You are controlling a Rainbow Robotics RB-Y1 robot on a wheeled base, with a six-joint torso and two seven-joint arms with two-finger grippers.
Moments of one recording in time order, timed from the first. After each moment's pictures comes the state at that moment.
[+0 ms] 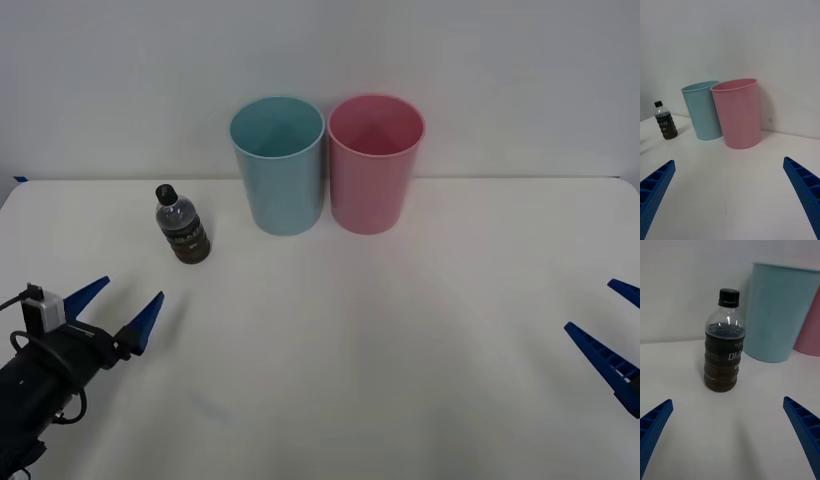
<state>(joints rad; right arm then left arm) 0.35 -0.40 -0.52 -1.66 0.96 -1.22 0.00 0.21 0.39 0.16 -1.50 -0.96 -0.61 -0.19</state>
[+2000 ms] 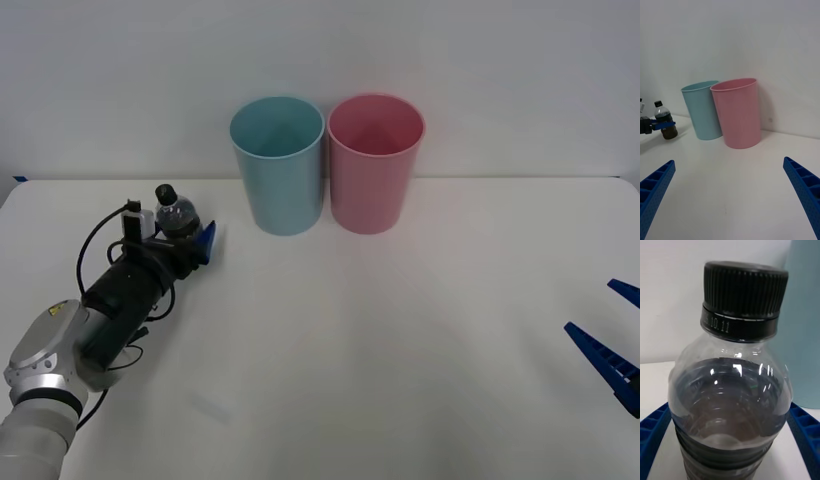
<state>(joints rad) 0.35 -0.40 -0.52 -1.66 0.96 -1.22 0.00 -0.36 0.24 0.16 -0.96 -1.06 -0.44 -0.31</state>
